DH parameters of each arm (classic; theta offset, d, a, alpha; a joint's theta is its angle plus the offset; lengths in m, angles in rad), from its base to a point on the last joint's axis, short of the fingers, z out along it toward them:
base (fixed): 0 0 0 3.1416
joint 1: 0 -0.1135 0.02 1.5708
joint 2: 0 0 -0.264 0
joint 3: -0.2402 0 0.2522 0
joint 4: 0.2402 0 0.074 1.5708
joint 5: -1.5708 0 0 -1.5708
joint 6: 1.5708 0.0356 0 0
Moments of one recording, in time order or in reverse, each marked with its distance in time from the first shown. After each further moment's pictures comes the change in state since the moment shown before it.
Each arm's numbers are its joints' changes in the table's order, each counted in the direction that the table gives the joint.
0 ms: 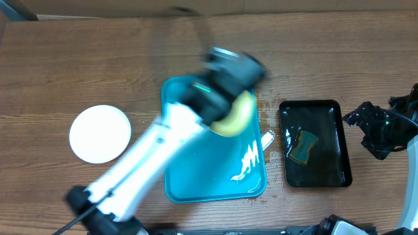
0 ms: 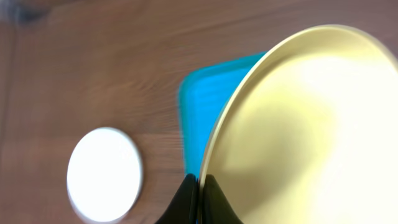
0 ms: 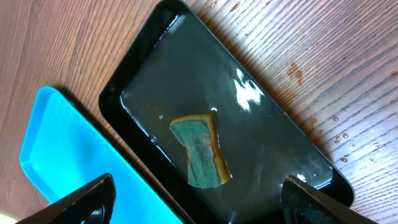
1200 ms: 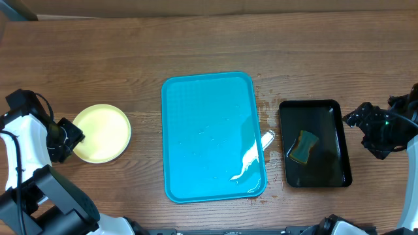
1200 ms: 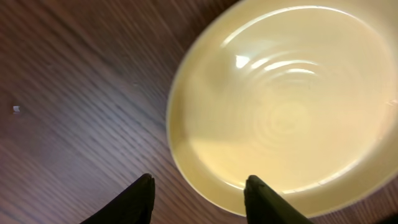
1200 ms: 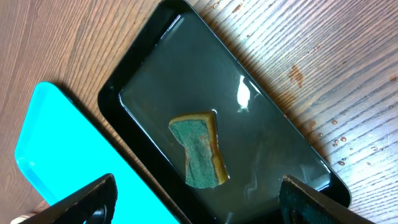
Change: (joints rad) left arm -1.373 -0.026 0.598 -0.308 -0.637 0.166; right arm 0.000 0.000 0.000 0.000 0.000 -0.027
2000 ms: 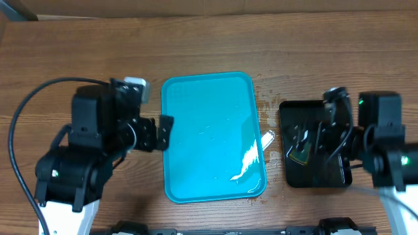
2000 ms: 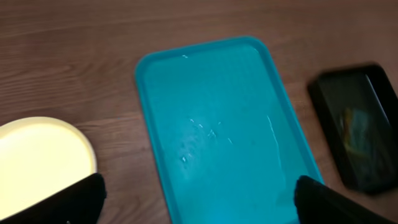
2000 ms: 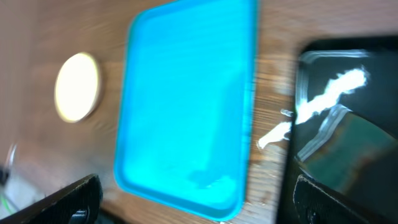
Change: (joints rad) left arm 0.779 -0.636 -0.113 0.100 -0.159 0.256; right arm -0.492 -0.299 0.000 -0.026 0.167 -0.193
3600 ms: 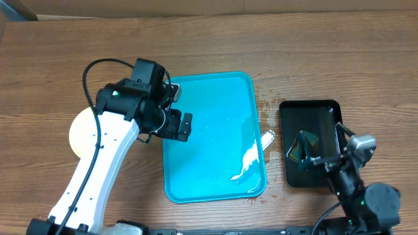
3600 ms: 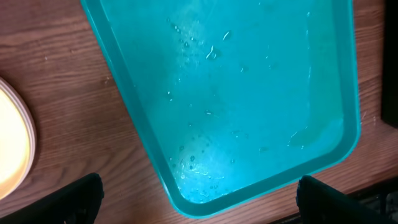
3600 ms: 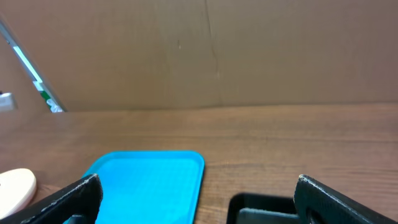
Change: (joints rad) left arm 0.095 0.416 0.000 0.116 0.000 0.003; right arm -0.091 -0.861 0.759 -0.818 -0.341 0.010
